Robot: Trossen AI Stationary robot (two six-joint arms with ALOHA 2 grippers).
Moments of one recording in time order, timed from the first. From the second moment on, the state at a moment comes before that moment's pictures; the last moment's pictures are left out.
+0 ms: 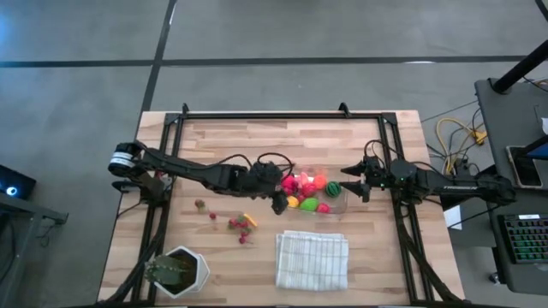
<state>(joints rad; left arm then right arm) -0.11 1.65 1.23 -0.28 -0.31 -0.63 -0.12 0.26 0.02 0.03 0.02 0.49</state>
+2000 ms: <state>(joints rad) -0.05 1.54 1.30 -1.18 -0.25 -0.57 -0.12 0.26 0.02 0.03 0.03 0.49</state>
